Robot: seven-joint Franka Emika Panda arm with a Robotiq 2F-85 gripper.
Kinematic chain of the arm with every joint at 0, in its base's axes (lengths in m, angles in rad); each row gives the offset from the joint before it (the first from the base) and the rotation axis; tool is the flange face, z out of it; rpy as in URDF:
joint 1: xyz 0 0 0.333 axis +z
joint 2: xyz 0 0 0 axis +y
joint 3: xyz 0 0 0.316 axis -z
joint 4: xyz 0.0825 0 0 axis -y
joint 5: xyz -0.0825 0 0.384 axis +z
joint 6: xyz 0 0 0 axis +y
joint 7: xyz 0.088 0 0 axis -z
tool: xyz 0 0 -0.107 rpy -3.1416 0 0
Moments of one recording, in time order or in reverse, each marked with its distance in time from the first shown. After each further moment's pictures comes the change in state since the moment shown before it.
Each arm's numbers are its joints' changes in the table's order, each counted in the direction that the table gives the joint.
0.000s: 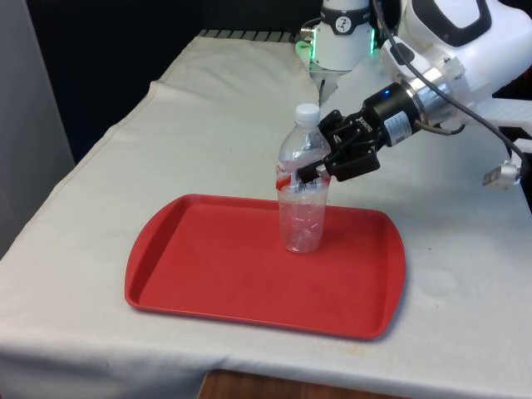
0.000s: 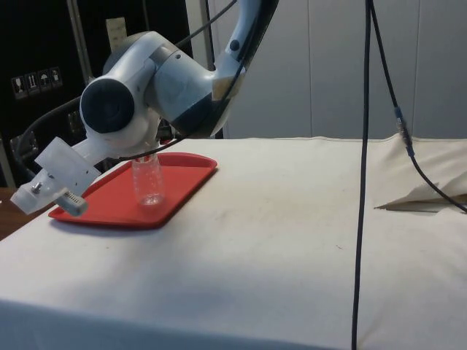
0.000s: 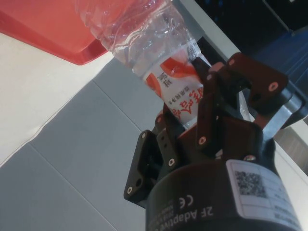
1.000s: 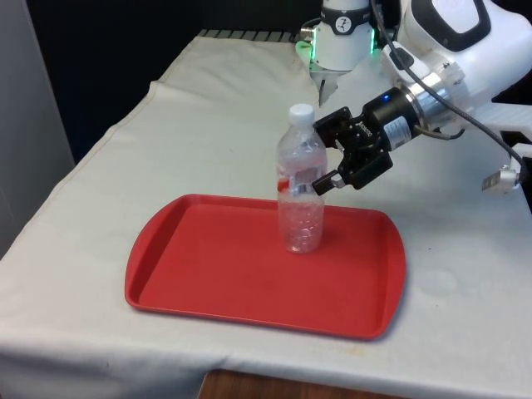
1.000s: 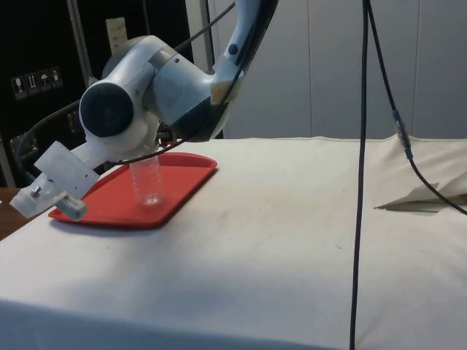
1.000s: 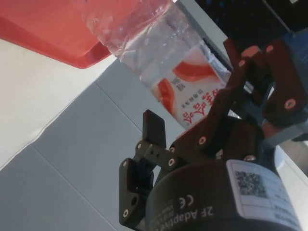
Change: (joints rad) arm -0.001 0.017 0.000 0.014 0.000 -0.001 0.002
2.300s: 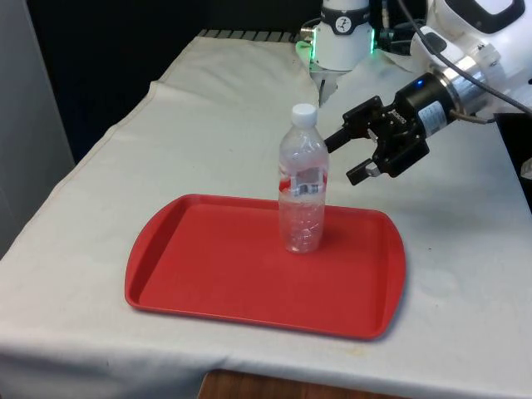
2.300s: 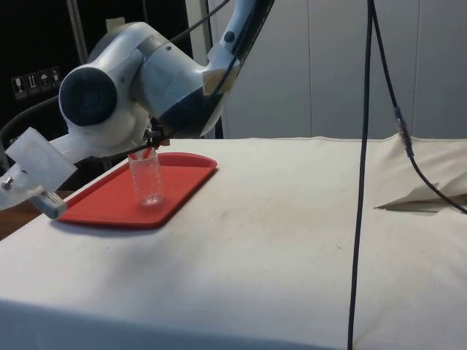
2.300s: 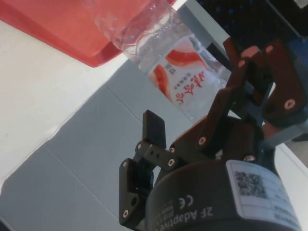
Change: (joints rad) arm 0.013 -0.021 -0.067 0.012 0.061 0.047 -0.001
